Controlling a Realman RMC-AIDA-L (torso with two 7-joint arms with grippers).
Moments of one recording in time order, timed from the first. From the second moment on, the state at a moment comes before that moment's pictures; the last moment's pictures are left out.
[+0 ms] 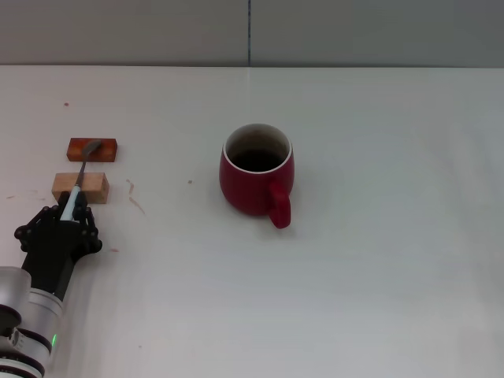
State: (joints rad) left arm -0.37 -2.07 0.31 -0.52 0.98 1.34 0.22; right arm 0.56 2.01 0.53 -0.09 -1.62 -1.31 0.03
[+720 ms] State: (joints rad) left arm -0.36 -2.07 0.31 -0.52 0.98 1.35 0.22; right arm 0.56 2.01 0.53 -0.09 -1.62 -1.31 0.03
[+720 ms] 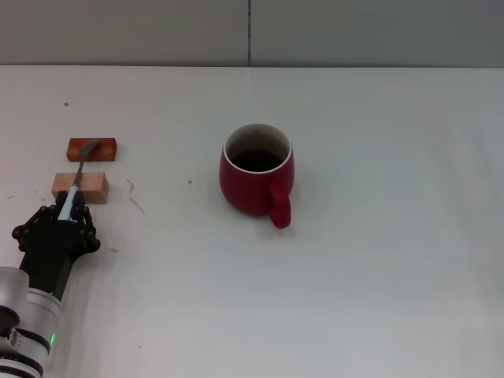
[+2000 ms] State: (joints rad) left arm -0.32 -2.06 0.31 -0.37 1.13 1.46 -0.51; right arm 0.56 2.01 0.53 -0.09 -1.62 -1.31 0.03
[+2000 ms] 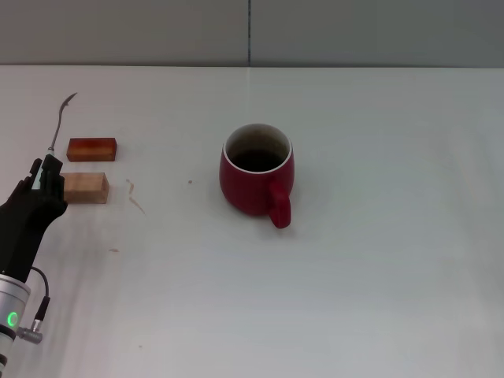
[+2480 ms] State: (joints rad) left arm -0.30 -2.06 0.32 -0.21 1.24 1.50 -0.98; right arm 0.56 2.01 0.53 -0.09 -1.62 -1.31 0.03
